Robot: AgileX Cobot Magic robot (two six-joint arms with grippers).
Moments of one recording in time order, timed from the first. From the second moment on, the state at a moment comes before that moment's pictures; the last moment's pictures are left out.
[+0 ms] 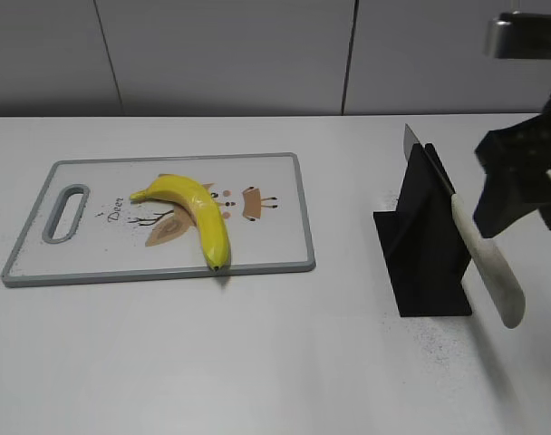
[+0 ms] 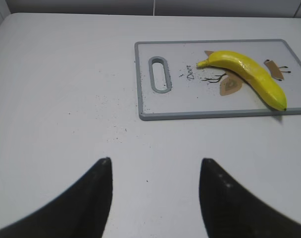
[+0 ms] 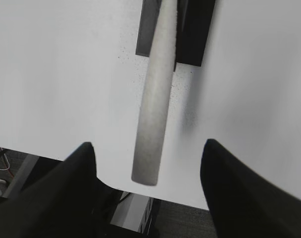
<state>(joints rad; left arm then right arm) -0.03 0.00 -0.49 -0.13 1.09 0.10 0.37 1.41 -1.12 0.14 1.15 0.19</state>
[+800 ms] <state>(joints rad) -0.03 0.00 -0.49 -0.13 1.09 0.10 0.42 1.70 -1.12 0.08 1.10 0.33</state>
